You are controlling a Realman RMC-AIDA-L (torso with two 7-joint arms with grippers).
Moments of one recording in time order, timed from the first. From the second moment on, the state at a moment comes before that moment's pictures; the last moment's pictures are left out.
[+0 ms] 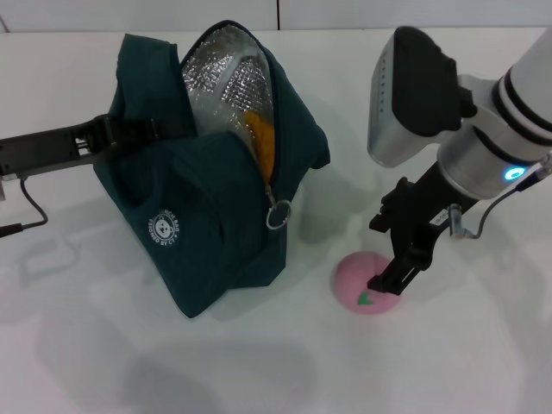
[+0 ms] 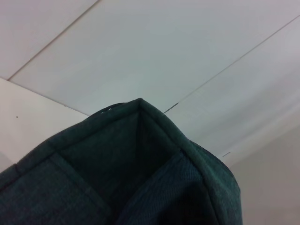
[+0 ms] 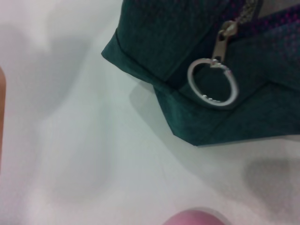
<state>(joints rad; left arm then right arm) -0.47 -2.05 0.61 0.77 1.89 1.68 -2.17 0.83 2.03 -1.65 -1.18 -2.35 -1.53 2.22</state>
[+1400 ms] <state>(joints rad) -0.44 -2.04 0.61 0.77 1.89 1.68 -2.17 0.85 2.02 -1.58 -1.19 -2.29 -1.54 2.25</state>
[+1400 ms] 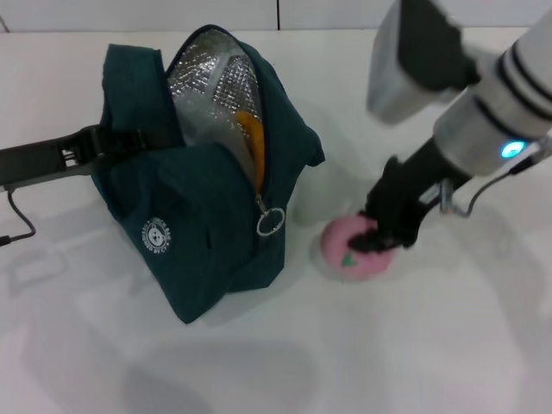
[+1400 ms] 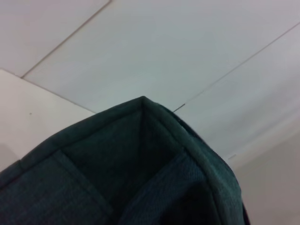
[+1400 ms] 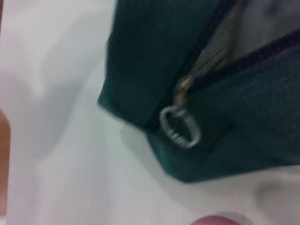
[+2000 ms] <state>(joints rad) -0.42 -2.05 0.59 0.77 1.89 1.68 -2.16 0.82 2.02 -1.21 -1.29 -2.09 -1.54 2.17</state>
